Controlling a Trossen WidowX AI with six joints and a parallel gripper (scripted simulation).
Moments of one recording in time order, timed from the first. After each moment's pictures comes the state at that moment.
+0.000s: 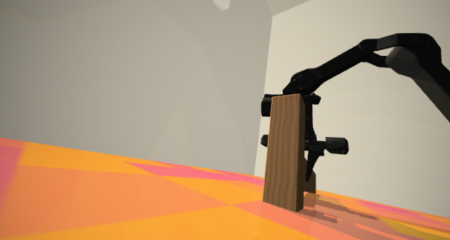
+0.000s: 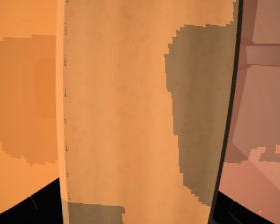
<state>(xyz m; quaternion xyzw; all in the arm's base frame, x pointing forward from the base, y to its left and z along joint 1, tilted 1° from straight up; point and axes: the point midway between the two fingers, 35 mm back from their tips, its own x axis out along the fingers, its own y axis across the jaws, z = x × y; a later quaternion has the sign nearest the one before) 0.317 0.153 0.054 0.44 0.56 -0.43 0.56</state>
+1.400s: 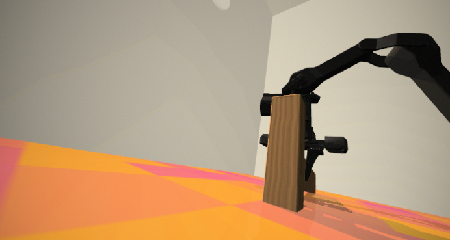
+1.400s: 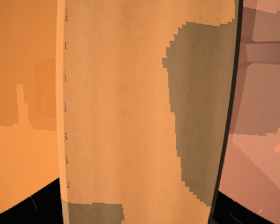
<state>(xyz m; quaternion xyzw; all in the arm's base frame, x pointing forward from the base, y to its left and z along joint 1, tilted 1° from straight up) 0.317 0.158 0.055 0.44 0.56 -0.43 0.56</state>
